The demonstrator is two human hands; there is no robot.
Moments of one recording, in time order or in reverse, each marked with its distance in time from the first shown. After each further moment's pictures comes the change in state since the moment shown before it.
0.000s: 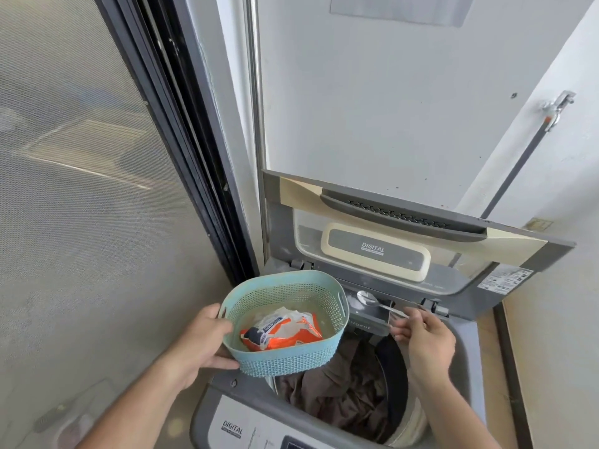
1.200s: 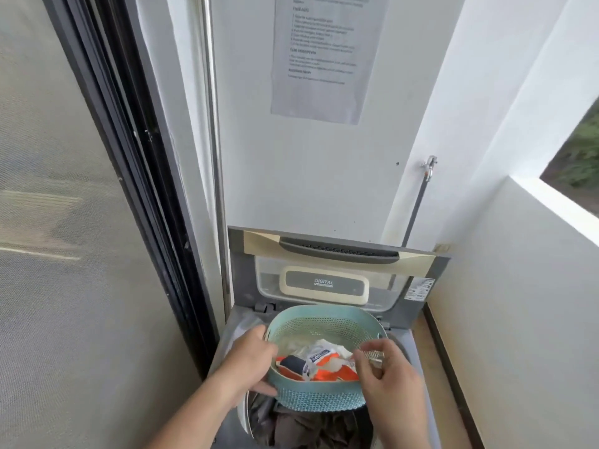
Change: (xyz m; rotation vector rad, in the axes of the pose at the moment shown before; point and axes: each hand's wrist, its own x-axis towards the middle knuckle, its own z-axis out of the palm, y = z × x) left_hand -0.042 0.053 0.061 0.127 -0.311 0.214; right_hand -0.187 -0.086 -0.023 -0.587 0.047 -0.370
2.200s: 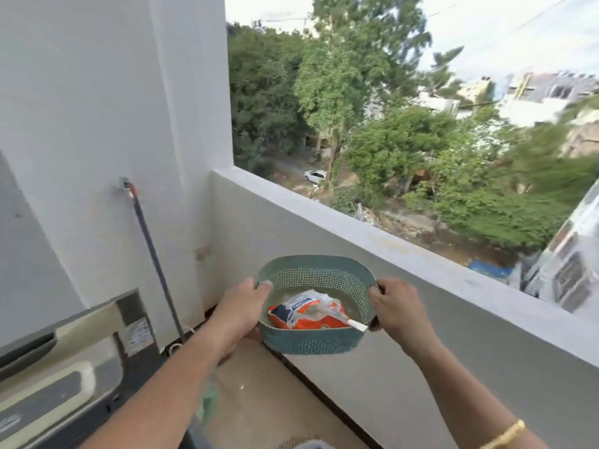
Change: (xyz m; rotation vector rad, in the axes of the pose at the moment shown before) left_hand -0.069 0.205 0.400 0.465 -0.523 0.623; right_hand 0.010 0.150 -0.392 -0.159 0.609 0.460
